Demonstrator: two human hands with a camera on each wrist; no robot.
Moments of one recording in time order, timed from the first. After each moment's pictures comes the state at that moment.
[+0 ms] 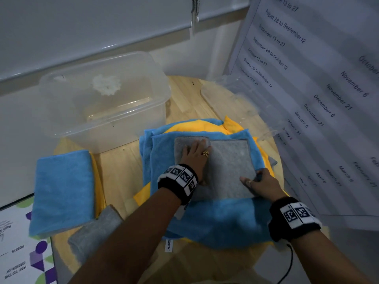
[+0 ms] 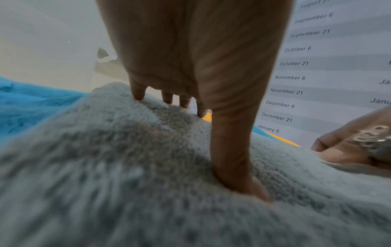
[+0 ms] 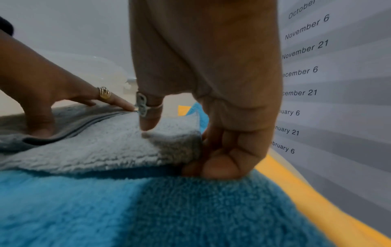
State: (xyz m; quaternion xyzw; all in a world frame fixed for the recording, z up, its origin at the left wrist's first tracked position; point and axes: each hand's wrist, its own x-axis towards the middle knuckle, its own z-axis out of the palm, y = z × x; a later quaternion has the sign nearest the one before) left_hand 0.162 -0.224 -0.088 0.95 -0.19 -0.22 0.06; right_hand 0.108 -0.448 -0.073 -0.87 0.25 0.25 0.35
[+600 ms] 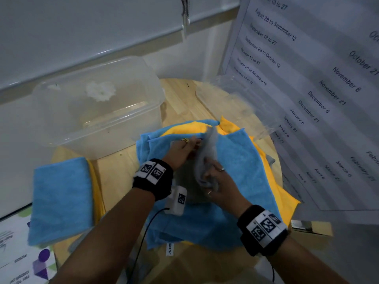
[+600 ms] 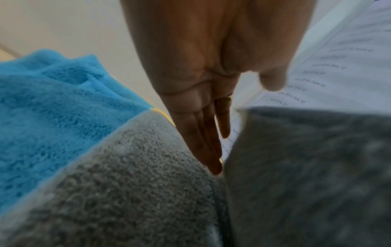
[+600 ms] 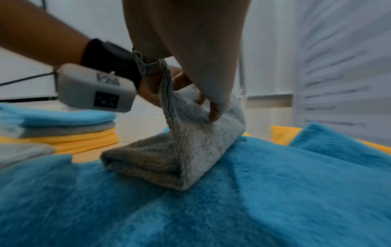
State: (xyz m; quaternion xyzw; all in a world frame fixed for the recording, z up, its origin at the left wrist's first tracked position) left_hand 0.184 -0.193 -0.056 0.78 0.03 -0.21 0.59; right_hand 0.097 -0.353 -0.081 -0.85 -0.16 0.06 0.50
